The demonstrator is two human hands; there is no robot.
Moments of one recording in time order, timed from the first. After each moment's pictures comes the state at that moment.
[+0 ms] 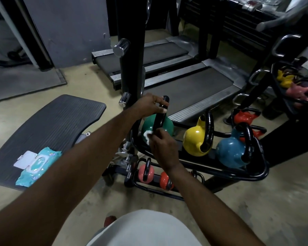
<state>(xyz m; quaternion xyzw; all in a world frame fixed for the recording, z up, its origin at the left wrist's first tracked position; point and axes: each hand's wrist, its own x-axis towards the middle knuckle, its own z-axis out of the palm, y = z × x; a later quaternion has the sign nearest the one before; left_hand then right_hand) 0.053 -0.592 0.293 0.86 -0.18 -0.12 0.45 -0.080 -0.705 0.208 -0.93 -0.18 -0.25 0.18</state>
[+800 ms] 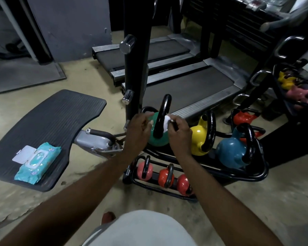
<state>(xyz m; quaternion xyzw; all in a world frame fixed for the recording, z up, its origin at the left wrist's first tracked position) -0.046 -0.576 0.228 0.84 -0.07 0.14 0.53 -0.061 -0.722 0.244 -0.83 0.07 -0.24 0.49</state>
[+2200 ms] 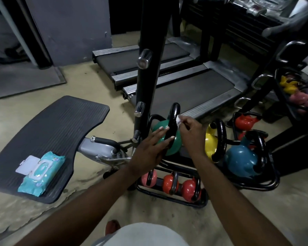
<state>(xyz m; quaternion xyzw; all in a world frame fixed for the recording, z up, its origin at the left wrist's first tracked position) -0.045 -0.557 0.194 0.83 -0.37 0.22 0.35 -0.030 -0.722 0.271 -0.87 0.07 -0.21 0.45</state>
